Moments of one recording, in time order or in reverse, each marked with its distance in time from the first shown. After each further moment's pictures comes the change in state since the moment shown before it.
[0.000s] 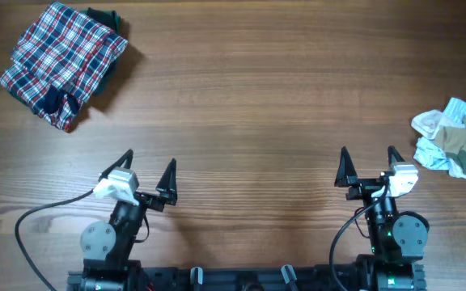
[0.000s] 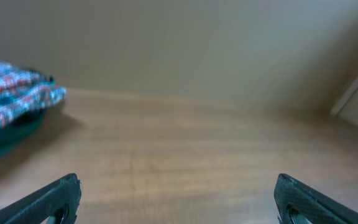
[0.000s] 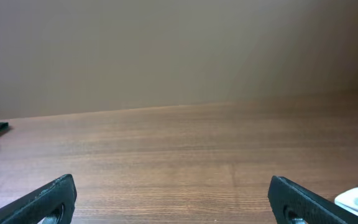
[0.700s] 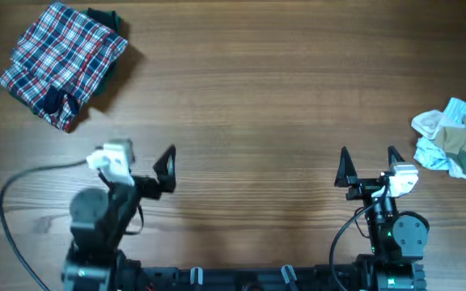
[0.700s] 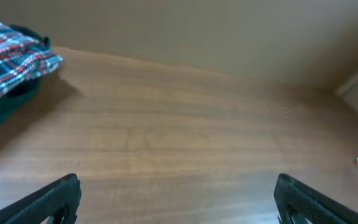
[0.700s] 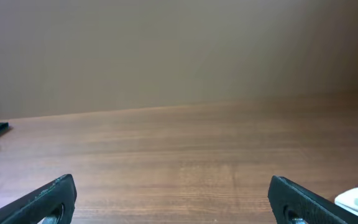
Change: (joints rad) left arm -0.018 0.397 0.336 -0.197 -0.010 -0.042; right arm 0.000 -0.001 0.000 0.000 0.000 0.000
